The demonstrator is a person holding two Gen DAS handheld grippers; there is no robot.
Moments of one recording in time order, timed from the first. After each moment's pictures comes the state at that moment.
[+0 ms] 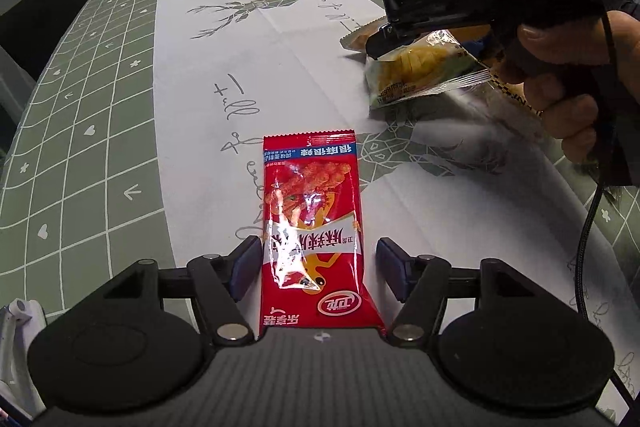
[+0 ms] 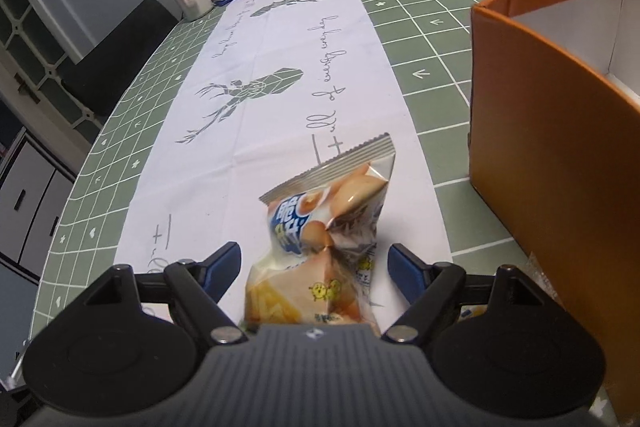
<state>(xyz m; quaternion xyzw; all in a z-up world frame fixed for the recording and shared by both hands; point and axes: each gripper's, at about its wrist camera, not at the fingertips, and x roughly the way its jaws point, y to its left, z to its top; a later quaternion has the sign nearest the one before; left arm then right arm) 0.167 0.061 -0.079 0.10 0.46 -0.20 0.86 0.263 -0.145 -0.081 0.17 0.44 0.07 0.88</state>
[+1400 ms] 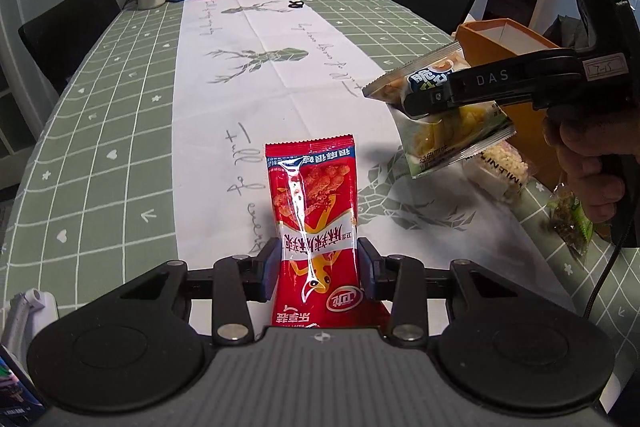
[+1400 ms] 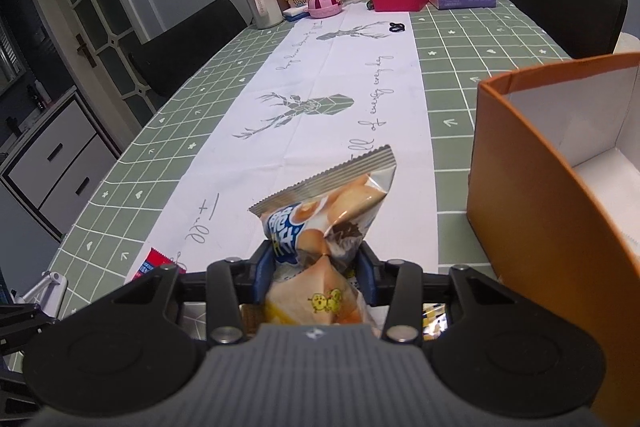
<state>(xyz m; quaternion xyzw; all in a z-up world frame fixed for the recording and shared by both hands) 0.147 0.061 -0.039 0.05 0.41 -0.18 0.89 0.216 -0.160 -0.037 0.09 0.38 0.16 0.90</state>
